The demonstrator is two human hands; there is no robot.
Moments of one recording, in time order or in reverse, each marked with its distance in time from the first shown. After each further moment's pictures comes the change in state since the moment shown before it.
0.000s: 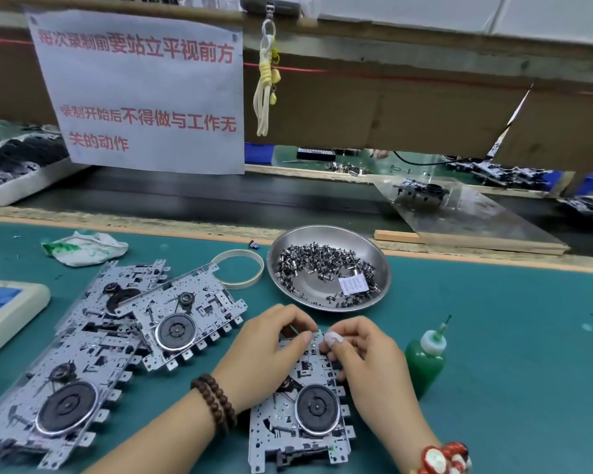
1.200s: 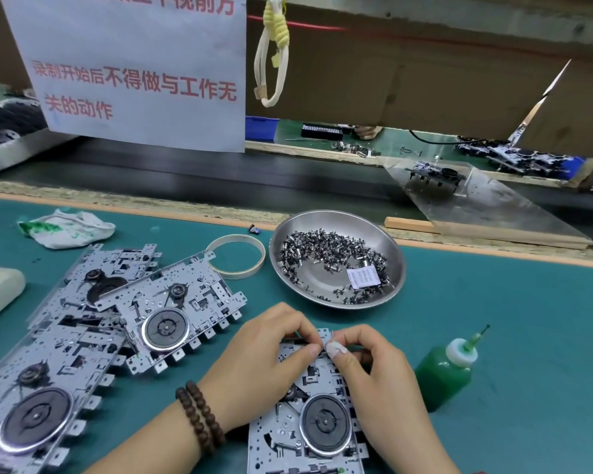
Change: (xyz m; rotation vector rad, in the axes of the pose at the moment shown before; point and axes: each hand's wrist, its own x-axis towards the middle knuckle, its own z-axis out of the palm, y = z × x) left_hand -0.001 -0.012 -0.001 -0.011 -0.037 0.054; right_hand 0.000 0.011 0.004 -0.111 -0.036 -0.017
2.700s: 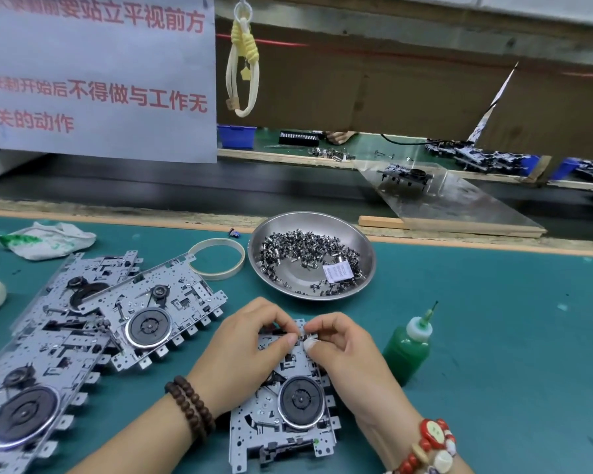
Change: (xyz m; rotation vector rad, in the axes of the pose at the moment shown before) left_hand -0.003 0.002 0.005 -0.013 0.054 -0.045; right_hand -0.002 -0.009 -0.001 0.342 -0.118 0.181
